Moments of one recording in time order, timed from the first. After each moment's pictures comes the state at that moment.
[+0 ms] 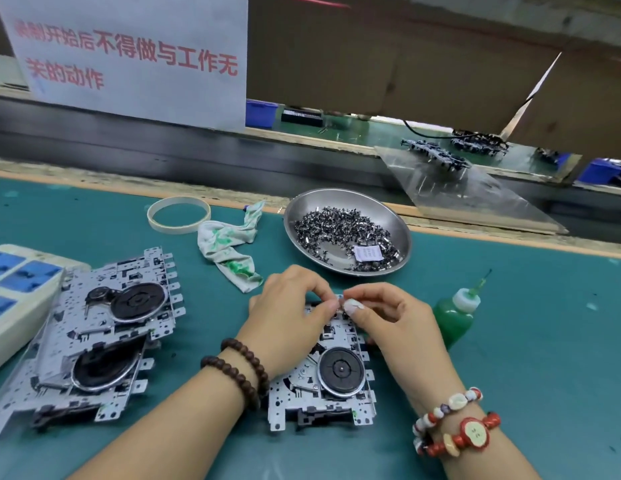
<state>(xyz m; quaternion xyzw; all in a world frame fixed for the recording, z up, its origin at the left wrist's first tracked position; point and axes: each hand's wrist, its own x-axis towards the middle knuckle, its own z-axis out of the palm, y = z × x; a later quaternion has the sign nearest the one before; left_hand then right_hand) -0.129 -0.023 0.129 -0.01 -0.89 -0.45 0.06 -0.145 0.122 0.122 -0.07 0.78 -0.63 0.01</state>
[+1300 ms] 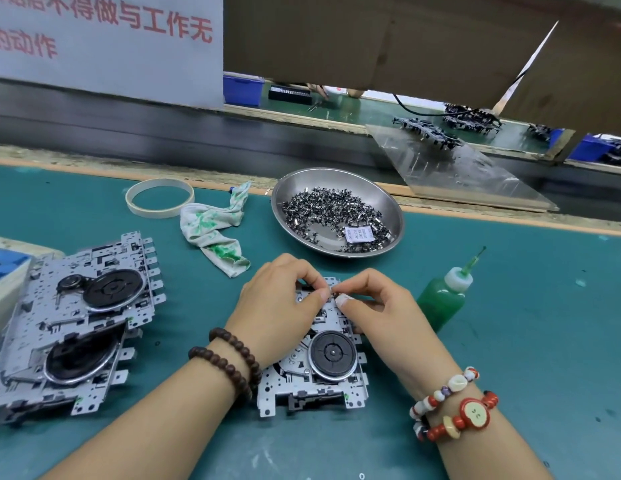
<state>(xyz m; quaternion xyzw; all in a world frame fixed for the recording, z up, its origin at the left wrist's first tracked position) -0.128 -0.020 0.127 -0.01 -0.90 -0.44 0.06 -0.144 0.123 0.119 -0.08 0.80 -0.59 0.06</state>
